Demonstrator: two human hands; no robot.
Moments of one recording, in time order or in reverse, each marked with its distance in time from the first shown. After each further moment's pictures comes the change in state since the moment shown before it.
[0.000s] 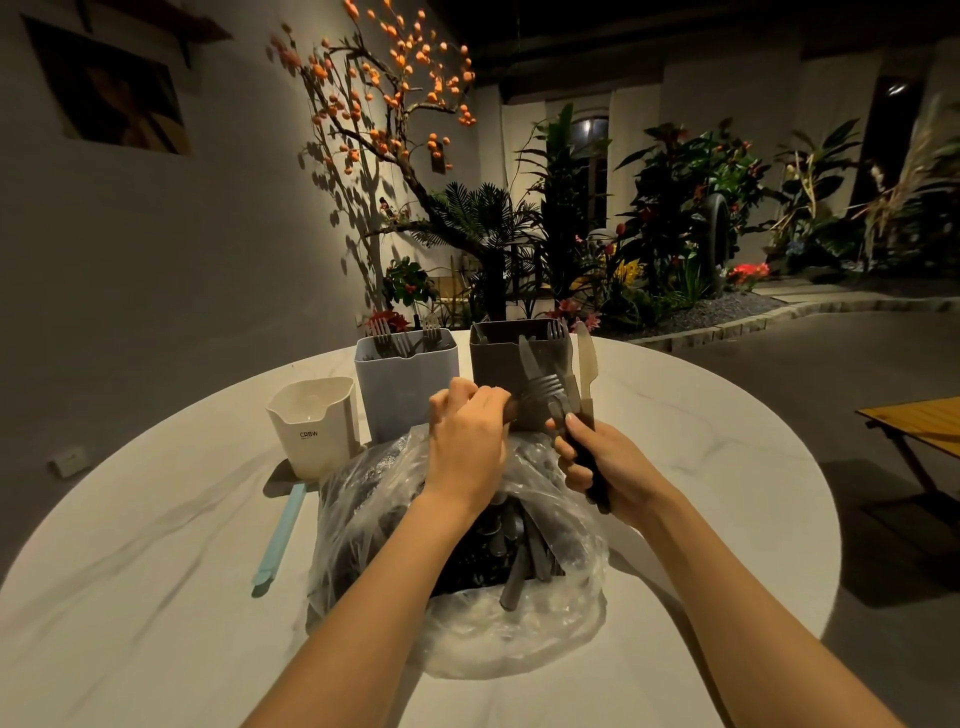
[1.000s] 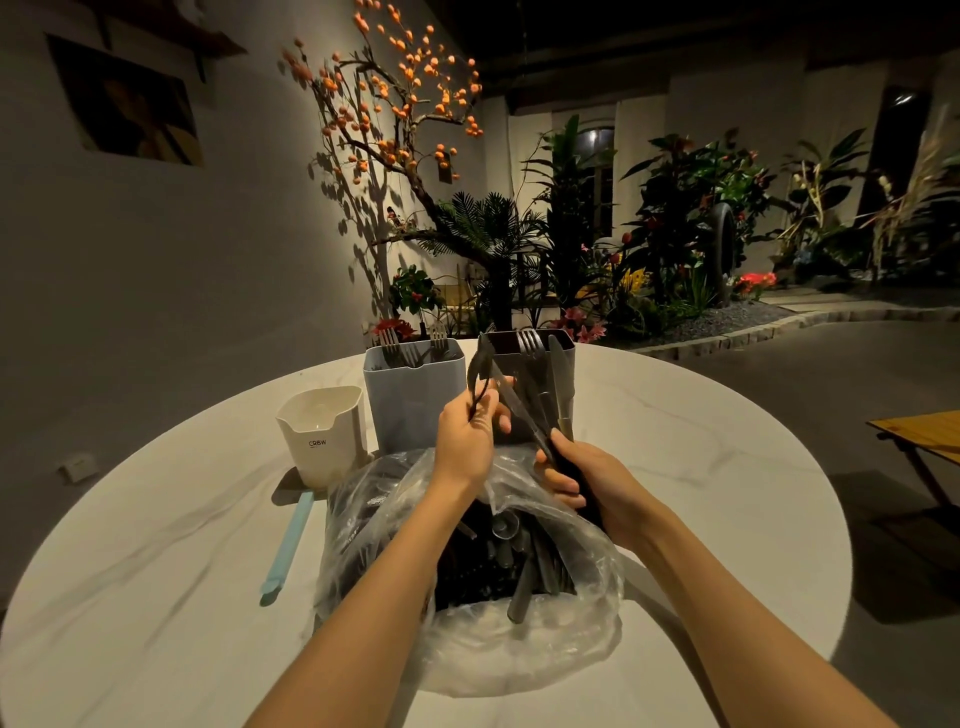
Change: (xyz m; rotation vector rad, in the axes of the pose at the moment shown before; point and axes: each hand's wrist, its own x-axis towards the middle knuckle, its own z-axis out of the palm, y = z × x) left_hand 0.017 0.003 -0.010 -0.934 -0.060 -0.540; right_hand -0.005 0.003 0.018 0.062 -0.161 0.109
